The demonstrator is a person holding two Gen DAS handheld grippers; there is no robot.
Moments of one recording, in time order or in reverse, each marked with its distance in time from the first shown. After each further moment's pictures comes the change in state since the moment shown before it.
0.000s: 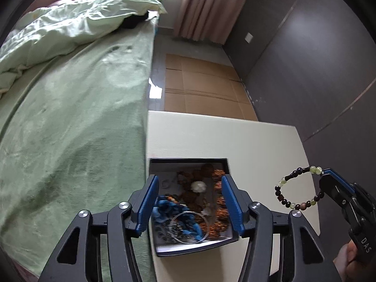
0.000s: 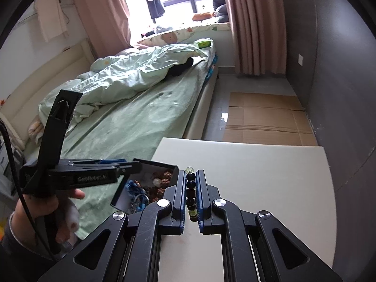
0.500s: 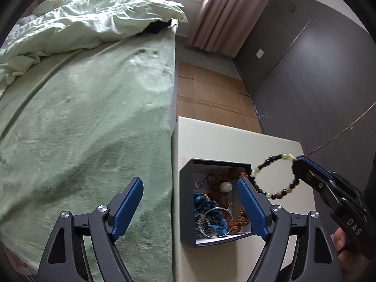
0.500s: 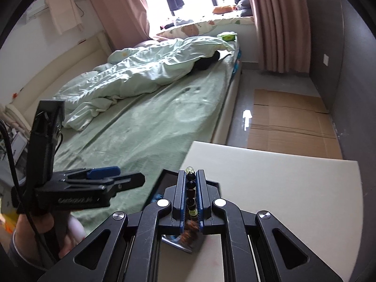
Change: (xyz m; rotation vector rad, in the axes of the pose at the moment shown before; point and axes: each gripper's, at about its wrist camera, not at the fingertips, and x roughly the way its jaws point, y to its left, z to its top) left arm -0.029 0.046 -0.006 -0.081 -0.065 0.000; right arm 0.049 0.041 0.023 -0.034 0.040 0.117
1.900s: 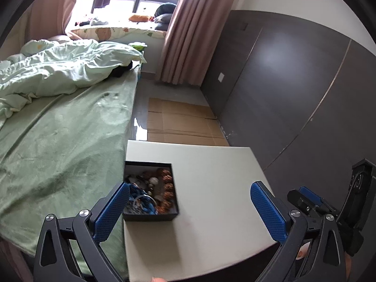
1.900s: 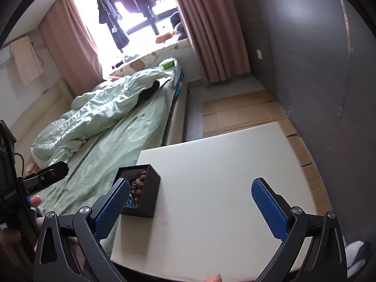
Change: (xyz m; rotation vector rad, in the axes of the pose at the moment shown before) left arm -0.101 -0.112 -0.065 0.147 -0.226 -0.099; right arm -0.147 -0.078 -0.087 0.261 -0.194 -0.208
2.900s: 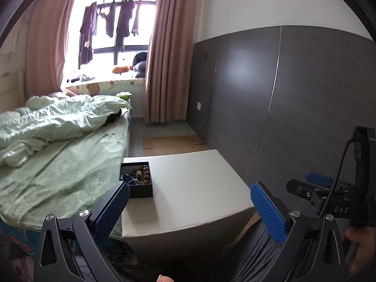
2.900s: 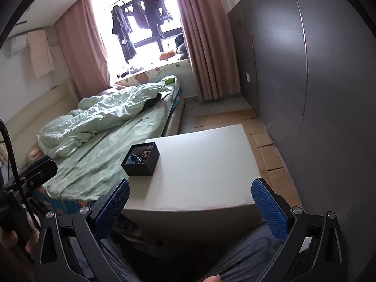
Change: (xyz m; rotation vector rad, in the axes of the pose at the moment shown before) left arm -0.167 -0.112 -0.128 0.243 -0.249 0.030; right arm -0.194 -0.005 -0.089 -0.088 -0.106 -0.053
